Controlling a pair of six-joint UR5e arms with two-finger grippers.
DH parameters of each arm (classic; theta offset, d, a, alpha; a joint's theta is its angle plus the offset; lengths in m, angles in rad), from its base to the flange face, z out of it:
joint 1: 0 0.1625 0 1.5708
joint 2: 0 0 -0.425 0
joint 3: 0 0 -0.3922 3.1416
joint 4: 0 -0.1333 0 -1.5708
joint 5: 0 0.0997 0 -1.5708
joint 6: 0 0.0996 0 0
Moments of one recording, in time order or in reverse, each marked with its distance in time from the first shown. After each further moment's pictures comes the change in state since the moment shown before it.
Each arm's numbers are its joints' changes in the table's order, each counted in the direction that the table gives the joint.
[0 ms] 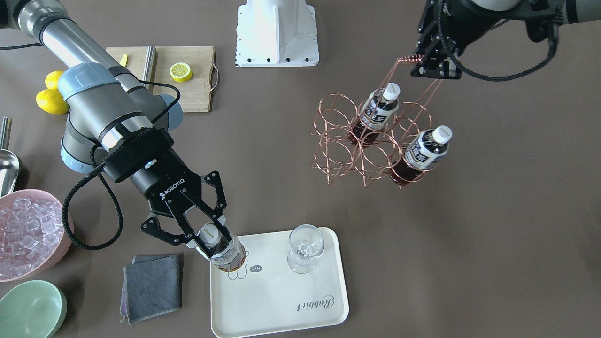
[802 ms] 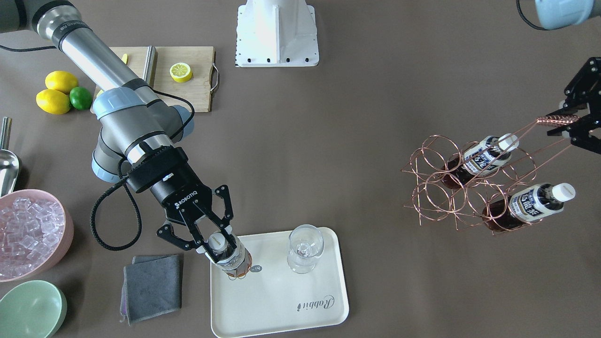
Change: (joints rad) left arm -0.252 0.085 0.305 0.026 0.056 0.475; right arm -0.078 0.018 -0.154 -0.156 -0.150 0.007
